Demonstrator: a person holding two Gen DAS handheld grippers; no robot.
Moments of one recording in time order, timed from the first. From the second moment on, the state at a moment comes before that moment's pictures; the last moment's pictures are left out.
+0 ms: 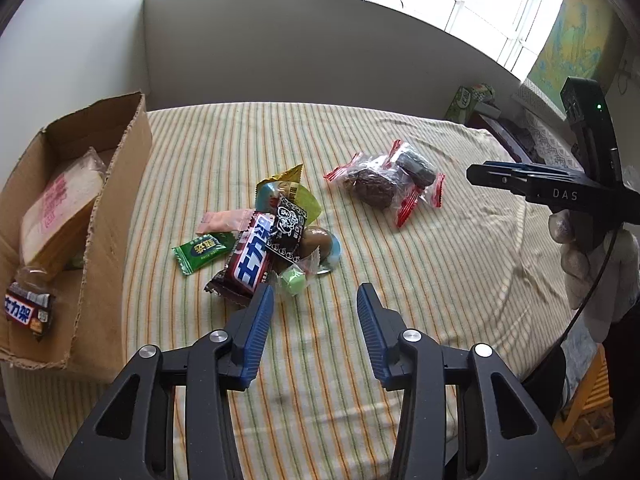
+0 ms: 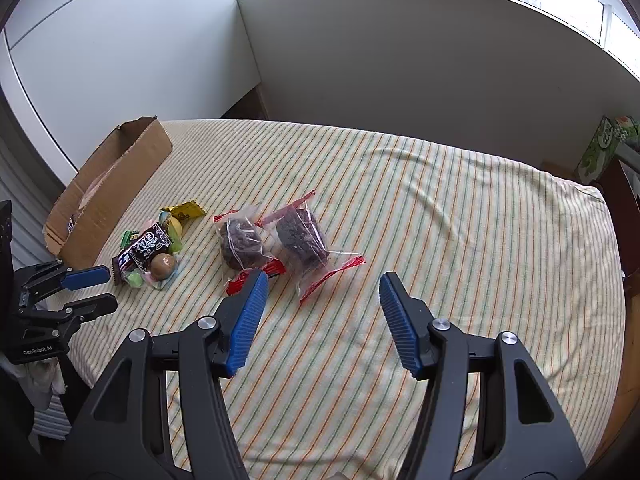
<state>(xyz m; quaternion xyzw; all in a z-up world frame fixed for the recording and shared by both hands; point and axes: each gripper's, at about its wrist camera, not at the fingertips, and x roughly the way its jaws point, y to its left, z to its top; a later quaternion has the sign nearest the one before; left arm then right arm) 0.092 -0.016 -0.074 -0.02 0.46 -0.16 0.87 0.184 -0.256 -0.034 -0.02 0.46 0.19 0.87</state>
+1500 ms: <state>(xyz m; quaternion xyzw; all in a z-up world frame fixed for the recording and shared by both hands) 0.104 -0.025 -0.097 0.01 0.48 -0.17 0.86 0.210 -0.220 -0.059 -0.07 0.48 0.20 0.85</state>
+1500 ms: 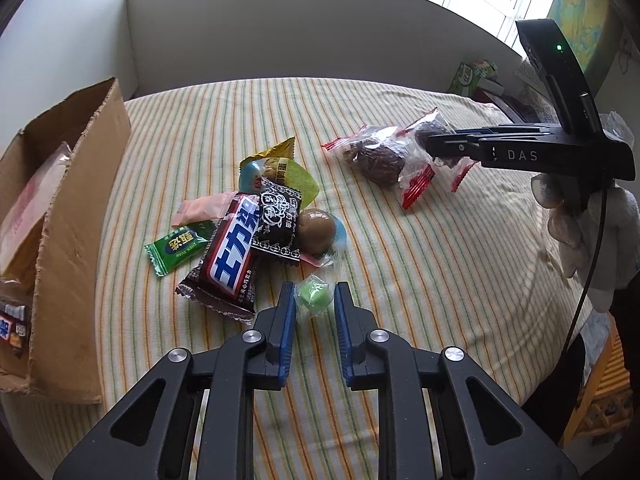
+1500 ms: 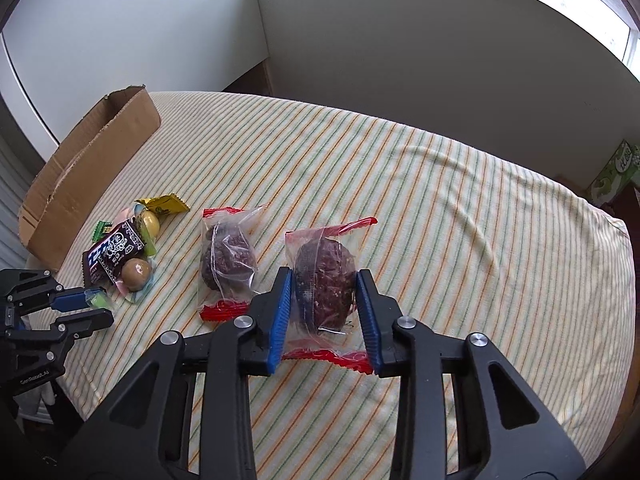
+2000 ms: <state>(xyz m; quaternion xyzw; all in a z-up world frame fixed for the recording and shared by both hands) 0.084 0.022 -0.043 -0.02 0.41 -0.12 0.90 0.166 -0.176 0.006 -0.07 0.41 0.24 0.88</state>
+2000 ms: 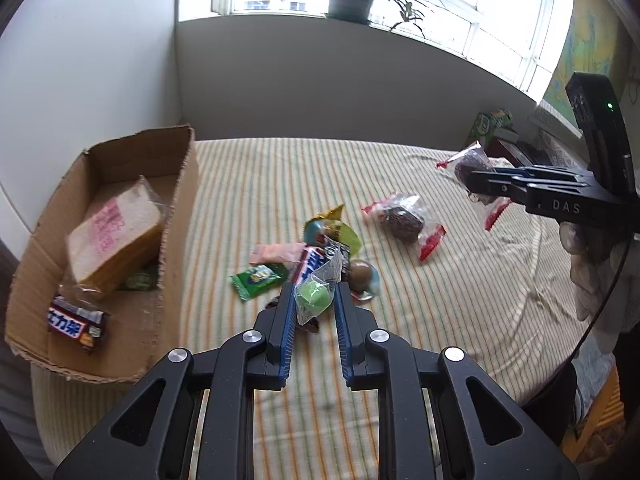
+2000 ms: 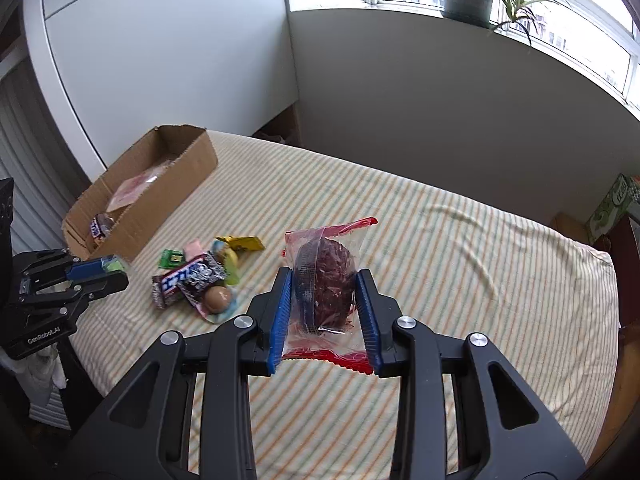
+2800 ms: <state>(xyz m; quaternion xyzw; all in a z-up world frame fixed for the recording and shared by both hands) 0.083 0.151 -0.023 -0.08 0.37 0.01 0.92 0.143 0.014 0.016 -0.10 0.40 0.39 0.83</state>
